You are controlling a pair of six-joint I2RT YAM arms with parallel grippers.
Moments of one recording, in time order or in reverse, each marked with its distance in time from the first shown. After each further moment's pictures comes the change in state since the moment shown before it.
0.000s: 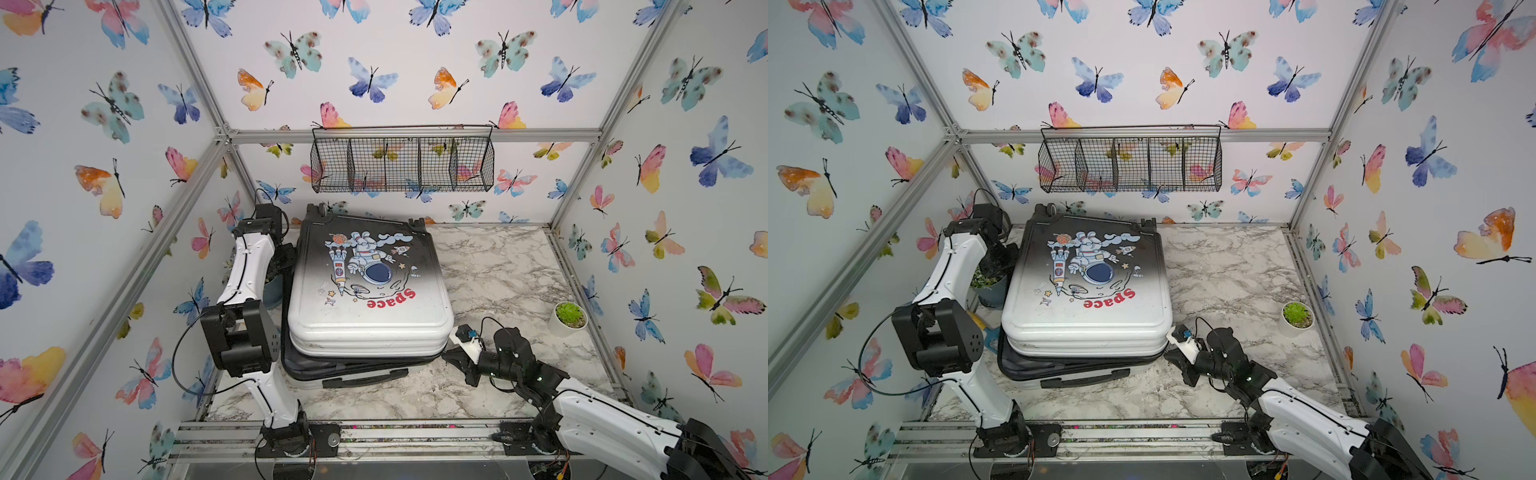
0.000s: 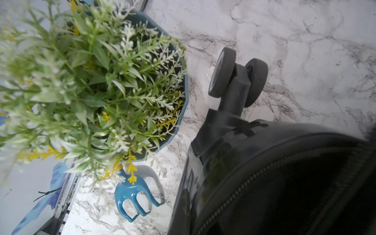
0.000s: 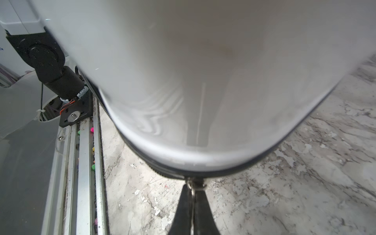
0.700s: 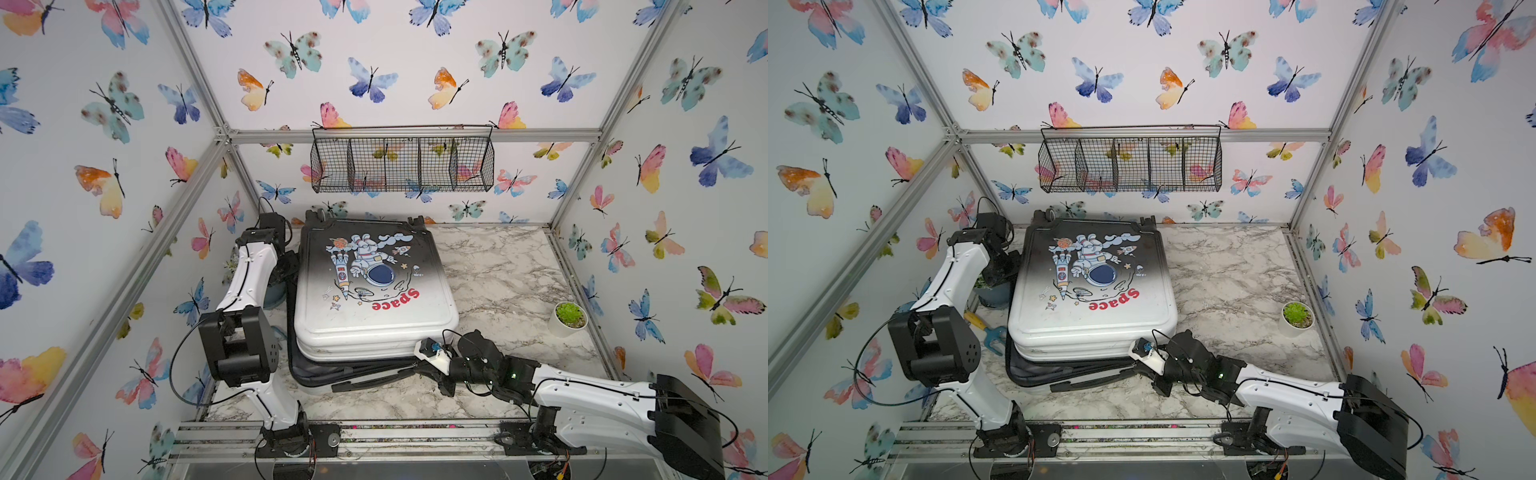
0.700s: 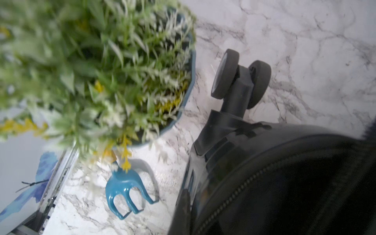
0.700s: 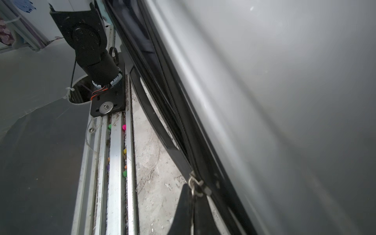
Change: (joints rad) left arm -0.035 -0.112 -0.201 0.093 -0.007 -0.089; right arm 0.318 0.256 0.222 0.008 0.158 -0.029
